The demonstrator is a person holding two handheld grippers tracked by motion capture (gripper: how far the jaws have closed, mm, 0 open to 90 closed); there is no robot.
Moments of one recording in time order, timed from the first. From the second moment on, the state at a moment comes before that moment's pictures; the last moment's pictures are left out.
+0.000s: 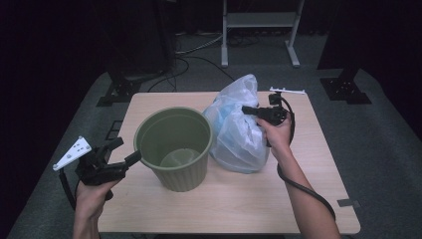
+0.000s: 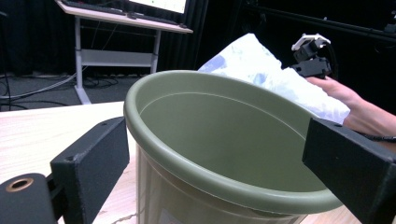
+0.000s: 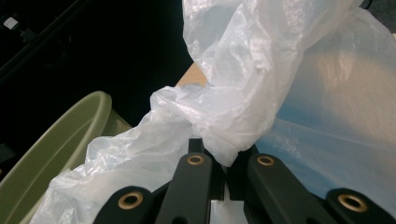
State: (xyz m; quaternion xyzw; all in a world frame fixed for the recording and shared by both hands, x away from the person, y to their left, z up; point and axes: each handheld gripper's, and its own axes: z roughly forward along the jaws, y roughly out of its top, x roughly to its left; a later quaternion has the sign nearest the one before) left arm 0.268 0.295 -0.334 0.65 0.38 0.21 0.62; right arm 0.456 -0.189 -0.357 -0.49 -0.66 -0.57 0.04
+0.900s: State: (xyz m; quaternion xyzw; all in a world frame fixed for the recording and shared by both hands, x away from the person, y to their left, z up) left arm 0.269 0.295 -0.336 0.65 0.39 0.20 0.62; right arm 0.456 -0.160 -0.412 -0.49 -0.67 -0.56 0.08
